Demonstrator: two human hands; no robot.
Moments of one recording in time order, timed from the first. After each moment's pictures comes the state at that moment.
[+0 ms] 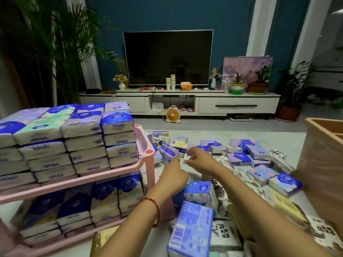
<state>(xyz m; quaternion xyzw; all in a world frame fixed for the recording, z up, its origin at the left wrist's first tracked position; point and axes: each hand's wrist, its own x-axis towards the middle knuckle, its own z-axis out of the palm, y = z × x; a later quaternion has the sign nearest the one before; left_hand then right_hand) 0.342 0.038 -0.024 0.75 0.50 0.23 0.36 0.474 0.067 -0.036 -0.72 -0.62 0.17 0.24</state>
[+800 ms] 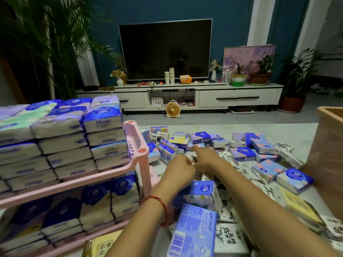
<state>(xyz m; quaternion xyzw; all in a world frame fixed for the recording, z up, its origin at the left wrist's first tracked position) 0.360 0.041 -0.017 0.76 0.51 0.21 0.33 0.500 0.104 -0.065 -0.76 -0.65 0.06 0.05</state>
